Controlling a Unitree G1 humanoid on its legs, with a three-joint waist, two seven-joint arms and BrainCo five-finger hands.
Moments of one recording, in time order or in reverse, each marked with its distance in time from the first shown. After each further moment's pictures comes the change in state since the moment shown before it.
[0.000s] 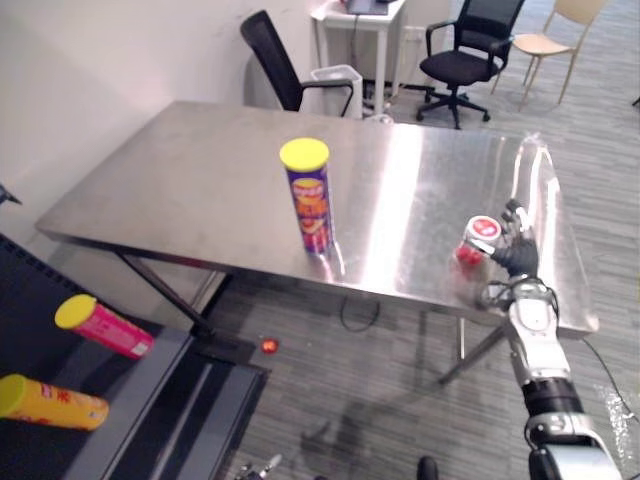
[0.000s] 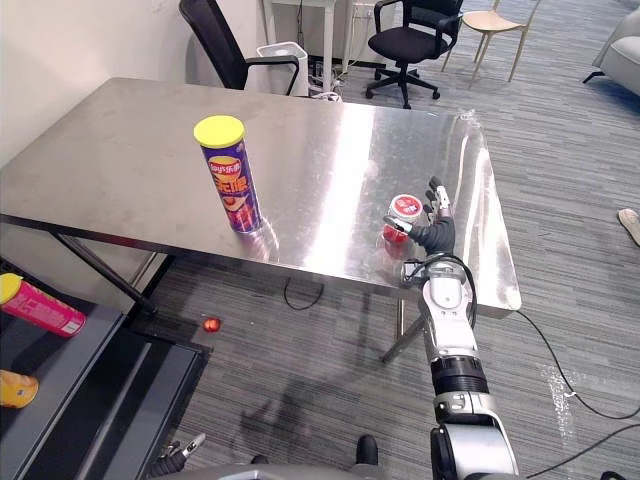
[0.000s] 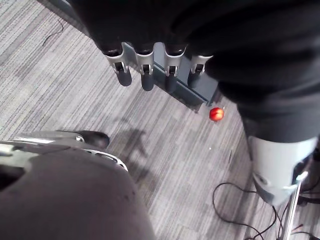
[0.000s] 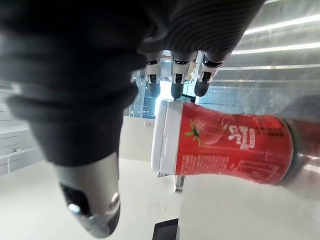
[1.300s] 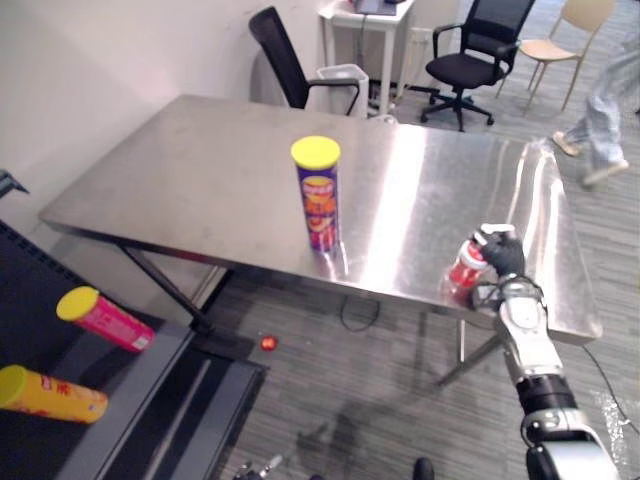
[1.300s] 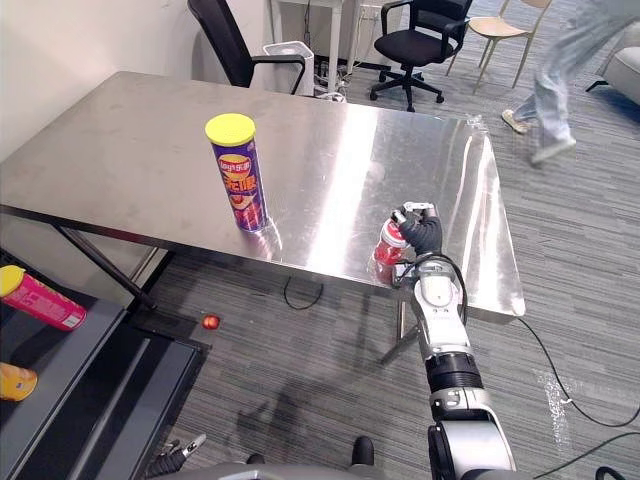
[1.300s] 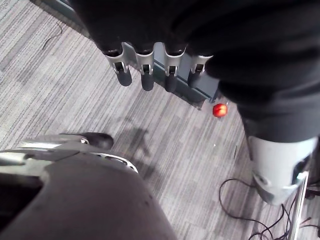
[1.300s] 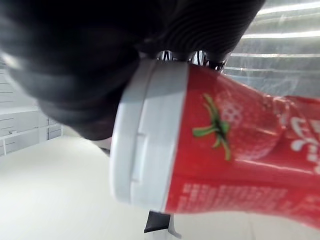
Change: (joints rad) left arm -0.007 0.014 -0.020 -0.003 0.046 0.008 0.006; right arm -0.014 0.006 0.013 0.032 -0.010 0.004 -0.002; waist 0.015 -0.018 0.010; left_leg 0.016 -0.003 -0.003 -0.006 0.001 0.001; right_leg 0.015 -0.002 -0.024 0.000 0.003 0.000
